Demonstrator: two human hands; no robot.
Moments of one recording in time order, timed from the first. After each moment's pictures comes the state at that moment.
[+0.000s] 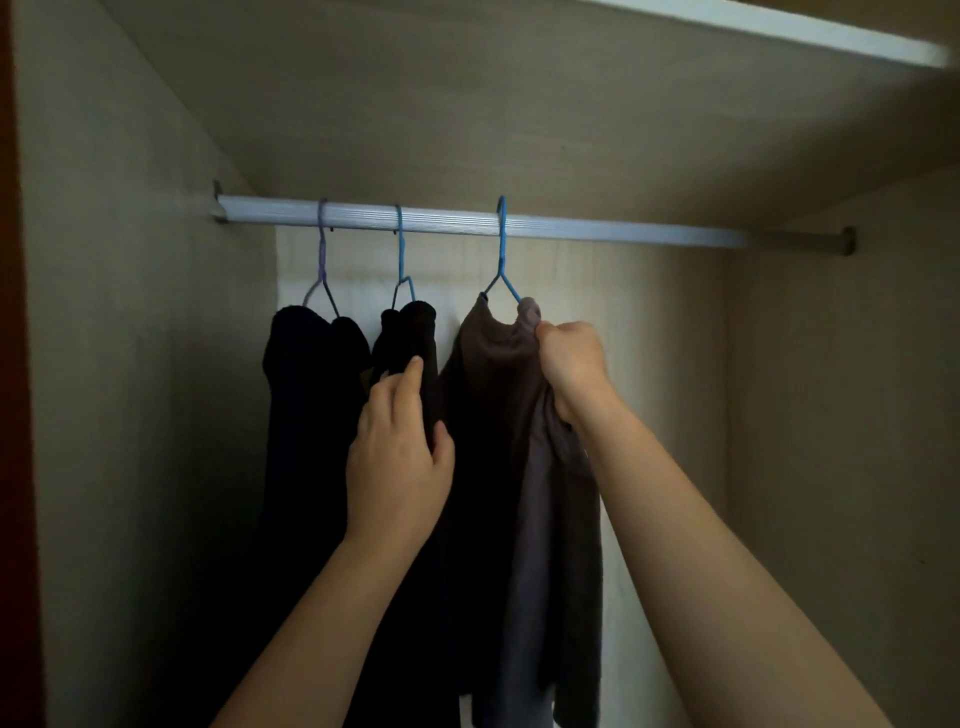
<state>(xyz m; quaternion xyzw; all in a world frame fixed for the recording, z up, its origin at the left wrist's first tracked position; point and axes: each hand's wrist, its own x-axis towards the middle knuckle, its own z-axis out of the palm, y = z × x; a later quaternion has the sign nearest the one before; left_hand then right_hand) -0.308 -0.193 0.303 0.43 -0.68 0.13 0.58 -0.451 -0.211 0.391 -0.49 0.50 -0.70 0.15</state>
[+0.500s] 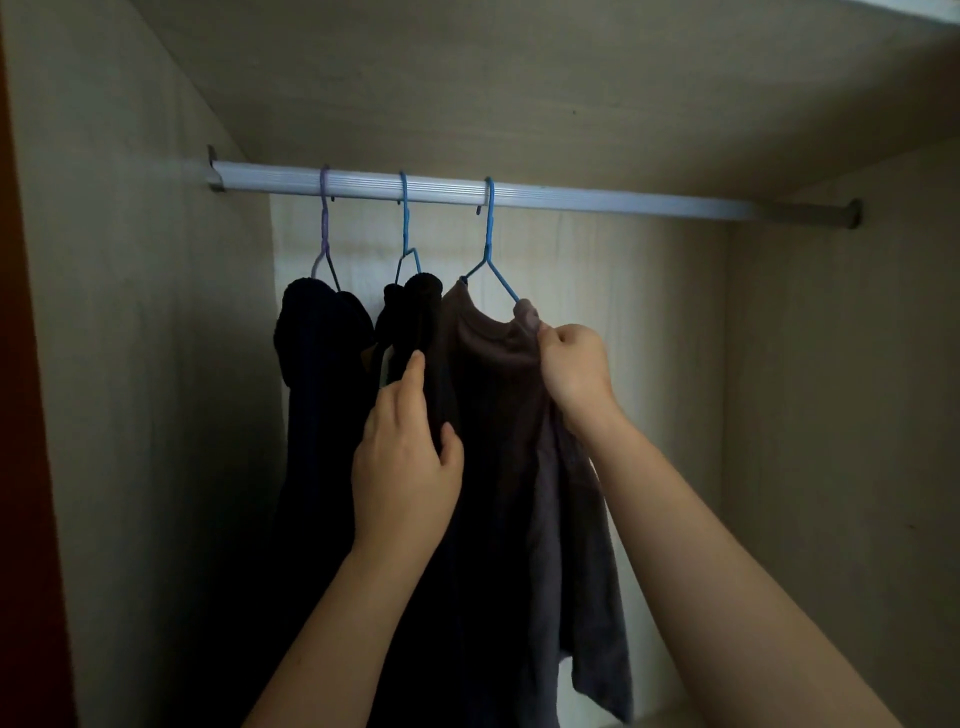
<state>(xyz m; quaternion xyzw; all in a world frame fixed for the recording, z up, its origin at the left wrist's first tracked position) -0.298 -0.185 0.286 0.43 -0.68 0.08 0.58 -0.443 -0.217 0.359 -0.52 0.55 -0.65 0.06</state>
